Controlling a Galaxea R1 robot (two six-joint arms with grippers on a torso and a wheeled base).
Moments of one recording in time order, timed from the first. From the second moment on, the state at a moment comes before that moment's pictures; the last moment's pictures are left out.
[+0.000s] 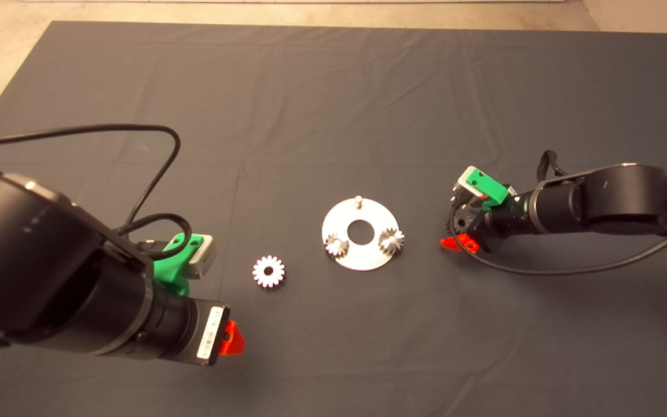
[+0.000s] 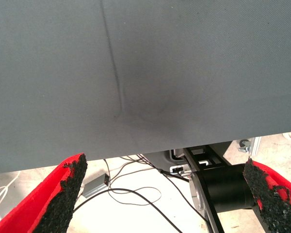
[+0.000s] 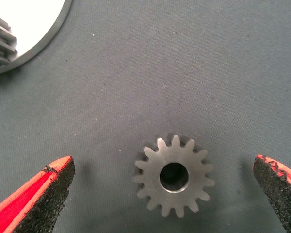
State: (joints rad) left arm -0.51 2.32 -0.38 0.18 1.53 -1.83; right arm 0.16 2.20 -0.89 -0.79 -1.06 0.67
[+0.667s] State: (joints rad) left arm -0.51 2.32 -0.38 0.18 1.53 -1.83; right arm 0.16 2.20 -0.91 -0.79 -1.04 0.68
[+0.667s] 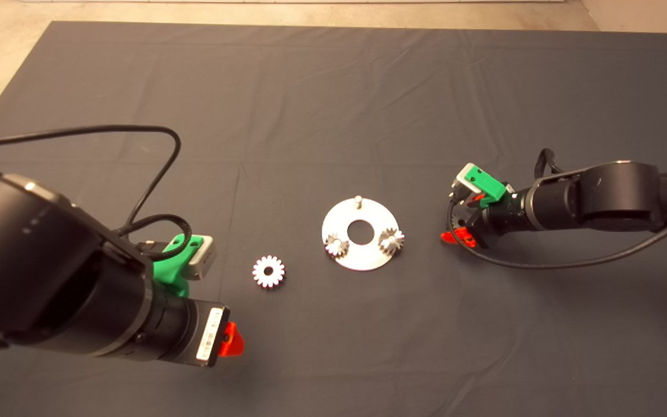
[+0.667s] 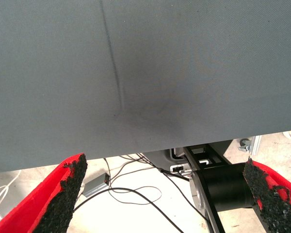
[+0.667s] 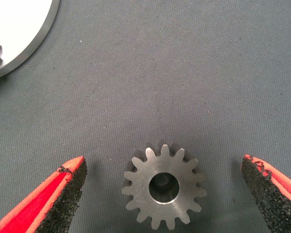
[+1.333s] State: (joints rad) left arm -0.51 2.33 -0.38 0.18 1.53 -1.83; right arm 0.14 2.19 -0.91 -0.80 -1.04 0.68
